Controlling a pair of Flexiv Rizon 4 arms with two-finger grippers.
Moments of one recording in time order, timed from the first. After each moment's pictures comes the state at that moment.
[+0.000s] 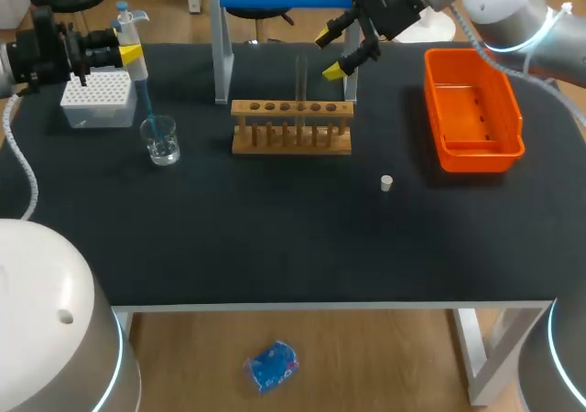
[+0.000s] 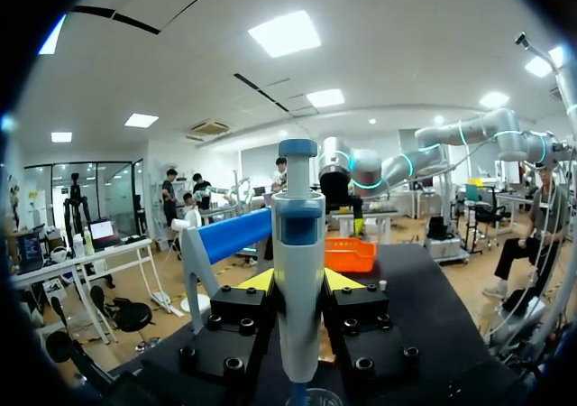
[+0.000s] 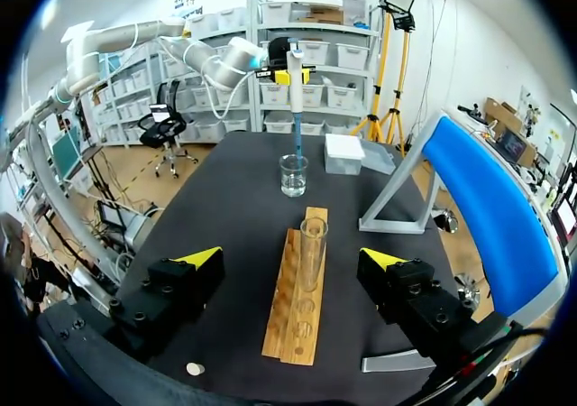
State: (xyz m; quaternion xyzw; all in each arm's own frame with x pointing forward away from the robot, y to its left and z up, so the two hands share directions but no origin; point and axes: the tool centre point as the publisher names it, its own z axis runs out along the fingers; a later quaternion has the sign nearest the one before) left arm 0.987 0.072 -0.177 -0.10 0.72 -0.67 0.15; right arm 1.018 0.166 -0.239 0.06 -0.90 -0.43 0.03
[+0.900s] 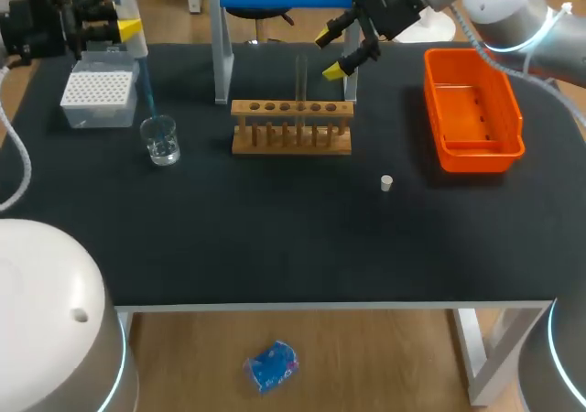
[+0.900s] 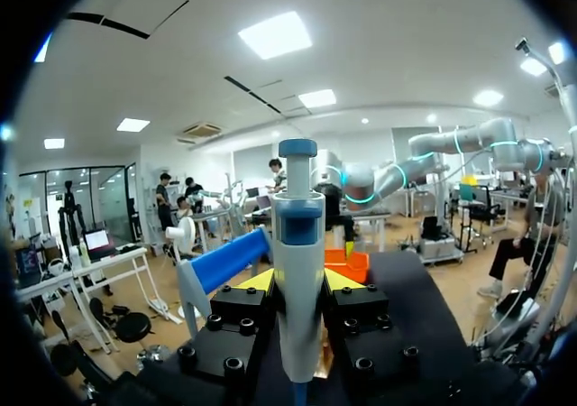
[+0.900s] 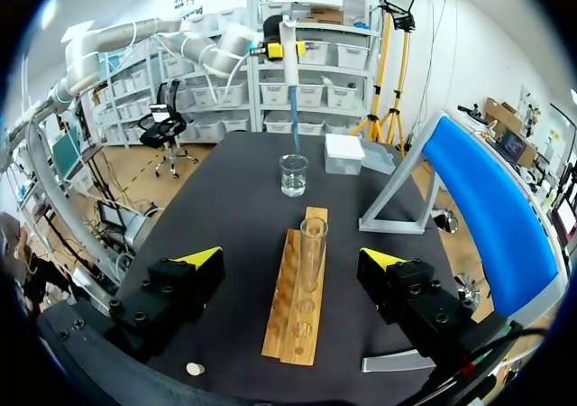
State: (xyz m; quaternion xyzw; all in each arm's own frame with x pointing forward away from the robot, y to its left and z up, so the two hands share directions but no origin) left arm 0.977 0.059 -0.116 -0.07 0.73 -0.66 0.15; right arm 1.018 0.166 -0.239 0.06 -0.90 -0.43 0.03
